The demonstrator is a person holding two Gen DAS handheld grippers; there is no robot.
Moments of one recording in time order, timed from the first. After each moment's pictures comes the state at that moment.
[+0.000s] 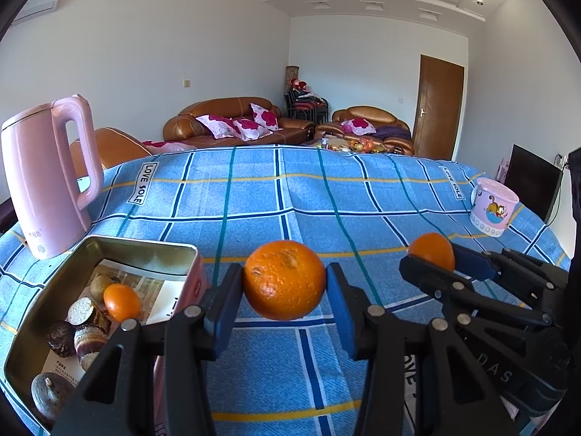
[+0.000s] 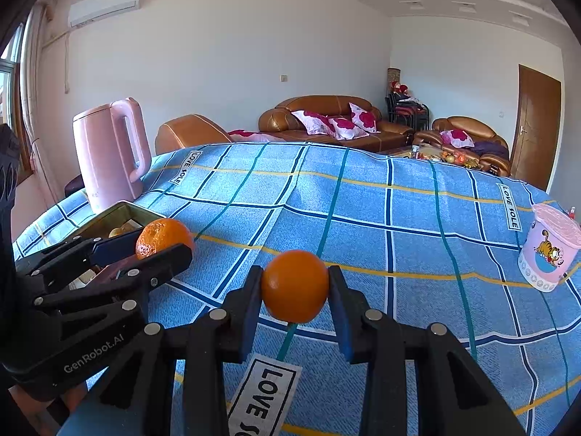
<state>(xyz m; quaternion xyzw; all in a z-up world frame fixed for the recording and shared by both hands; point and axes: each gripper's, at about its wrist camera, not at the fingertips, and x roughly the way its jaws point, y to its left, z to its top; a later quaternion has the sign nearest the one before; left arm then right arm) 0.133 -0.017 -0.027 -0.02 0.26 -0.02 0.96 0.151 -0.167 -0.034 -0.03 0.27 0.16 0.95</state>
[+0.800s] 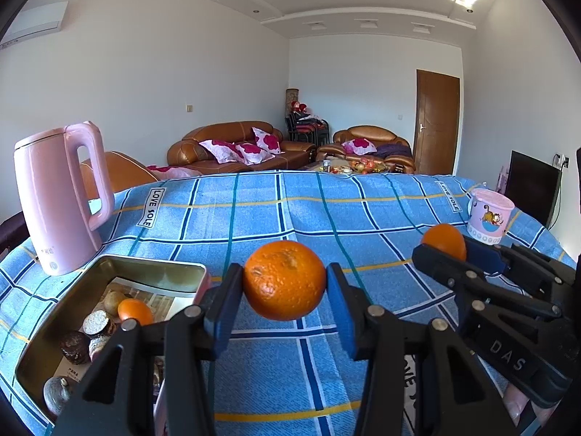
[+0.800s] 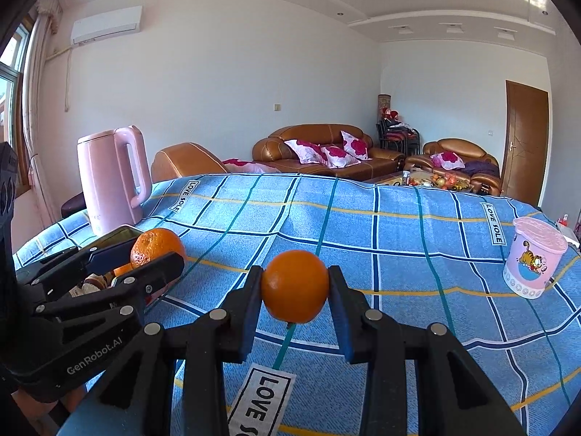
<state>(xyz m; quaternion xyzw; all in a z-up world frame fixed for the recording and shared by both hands) 0.116 -0.022 -0.019 0.00 0.21 -0.02 0.98 0.130 -0.175 -0.023 -0.02 0.20 0.15 0.97</state>
